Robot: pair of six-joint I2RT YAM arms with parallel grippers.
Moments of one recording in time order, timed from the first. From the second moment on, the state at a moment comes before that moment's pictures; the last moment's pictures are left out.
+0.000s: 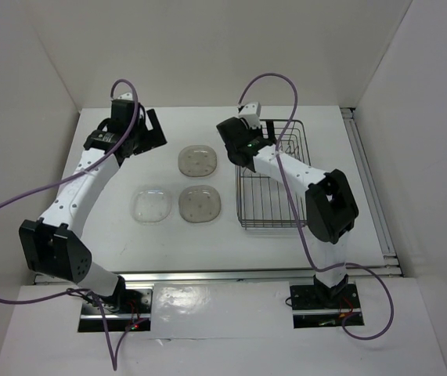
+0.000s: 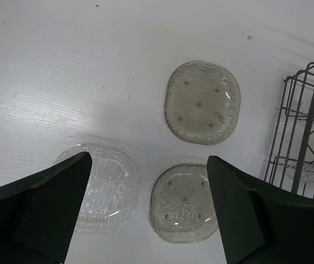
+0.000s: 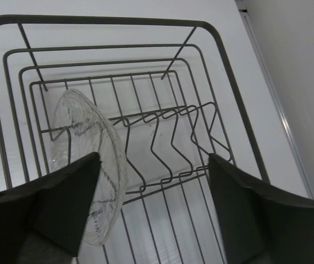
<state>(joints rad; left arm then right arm) -0.21 1.49 1.47 -0.68 -0.19 -0.51 0.63 1.92 1.57 -0.41 1.02 0.27</state>
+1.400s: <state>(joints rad) -0.25 2.20 1.71 -0.61 -0.15 -0.42 0.71 1.56 1.43 -0.33 0.79 0.24</state>
